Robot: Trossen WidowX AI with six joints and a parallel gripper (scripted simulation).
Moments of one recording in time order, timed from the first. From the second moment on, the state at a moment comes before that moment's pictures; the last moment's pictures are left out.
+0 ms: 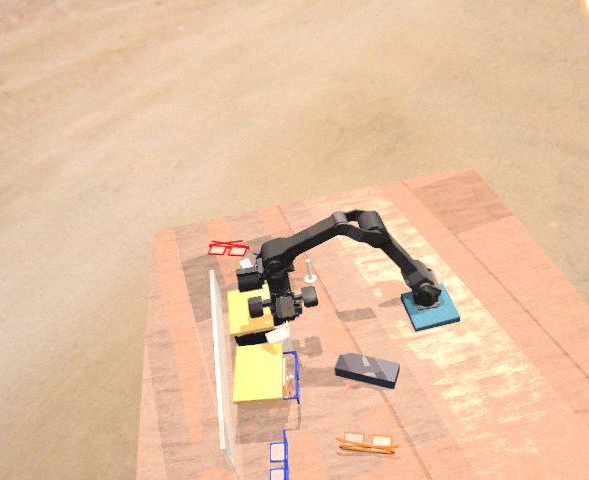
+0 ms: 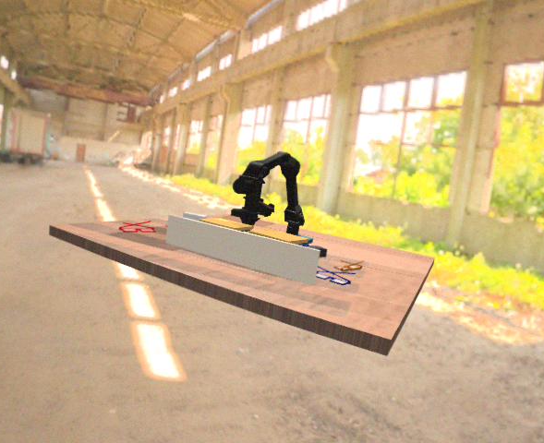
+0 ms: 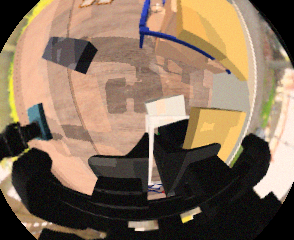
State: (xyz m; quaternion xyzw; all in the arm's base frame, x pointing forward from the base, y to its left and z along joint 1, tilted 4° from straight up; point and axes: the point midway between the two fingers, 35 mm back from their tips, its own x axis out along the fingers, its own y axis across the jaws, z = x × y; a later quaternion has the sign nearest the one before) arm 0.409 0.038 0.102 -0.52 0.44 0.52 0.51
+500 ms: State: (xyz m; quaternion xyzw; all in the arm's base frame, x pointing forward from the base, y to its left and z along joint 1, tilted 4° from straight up) arm 0.410 0.038 0.103 -0.53 0.44 0.52 0.51
